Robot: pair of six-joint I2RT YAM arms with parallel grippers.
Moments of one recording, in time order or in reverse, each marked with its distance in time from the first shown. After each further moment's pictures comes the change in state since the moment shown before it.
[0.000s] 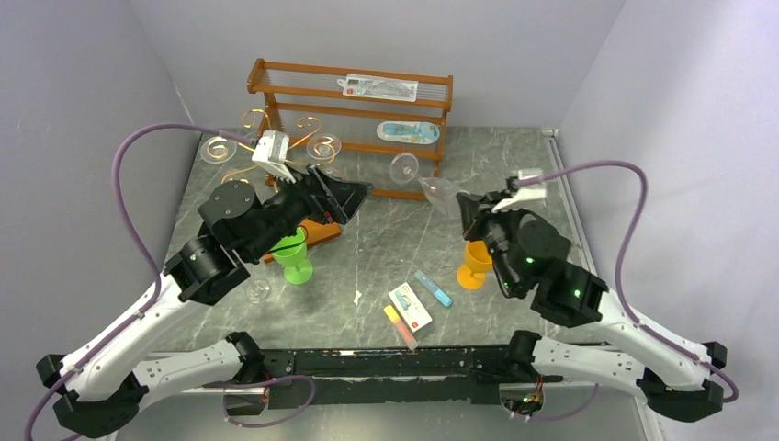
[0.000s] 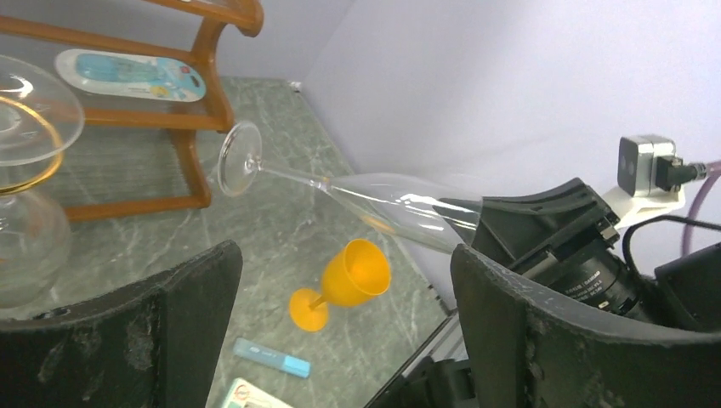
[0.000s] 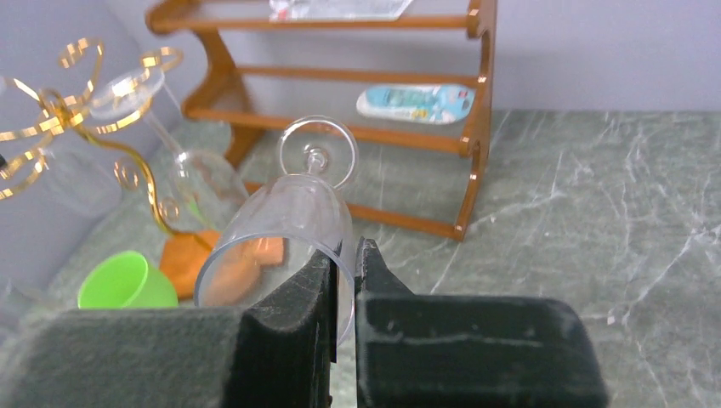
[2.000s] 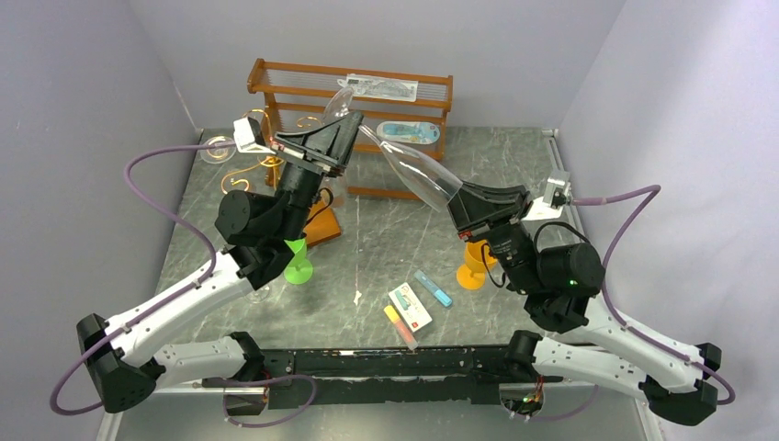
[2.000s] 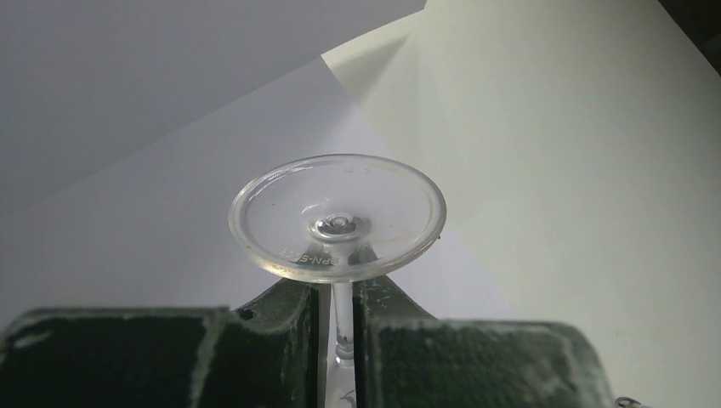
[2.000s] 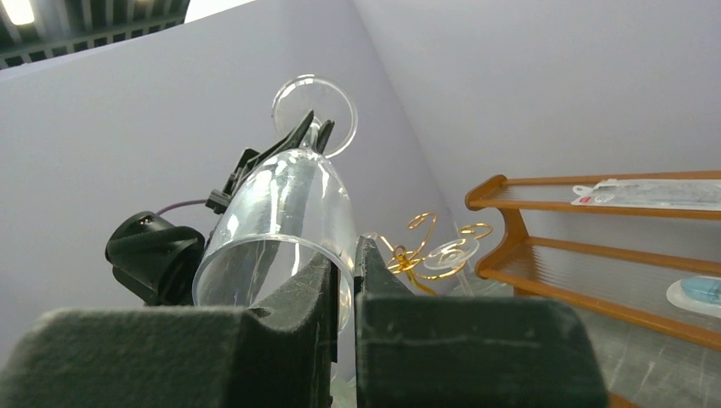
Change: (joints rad) left arm -0.011 0.185 -0.113 0.928 -0.189 -0.557; right arm -0.002 -0.088 -0.181 0.785 -0.468 0.077
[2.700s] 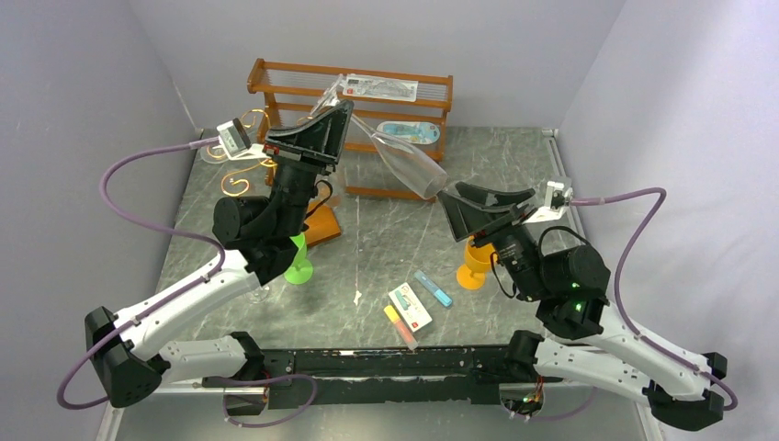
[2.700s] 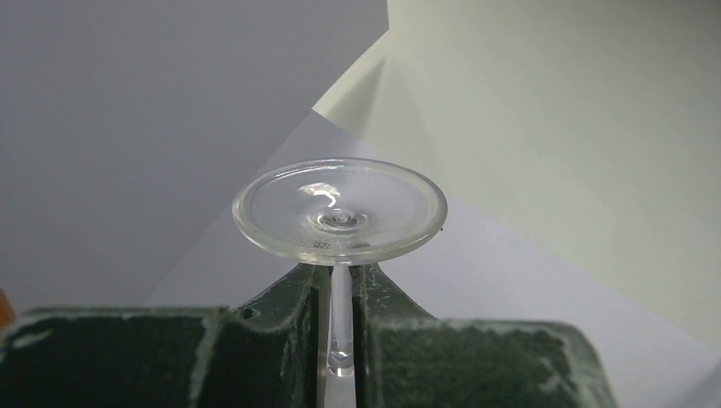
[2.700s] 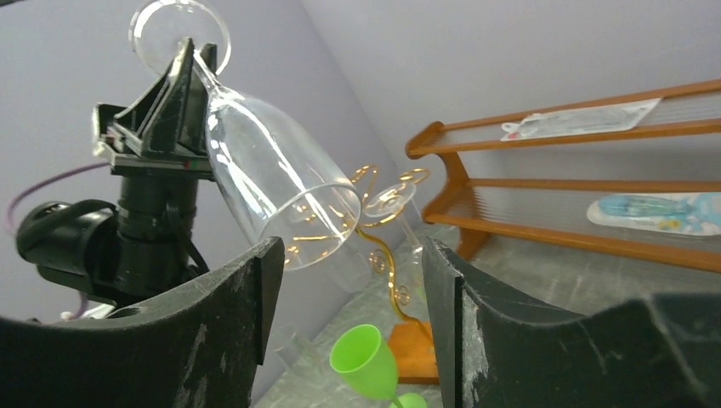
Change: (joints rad) left arm 0.005 0.051 -0.001 0.268 0.070 0.370; right arm 0.002 -0.079 -0.013 -0.217 0.119 0.041
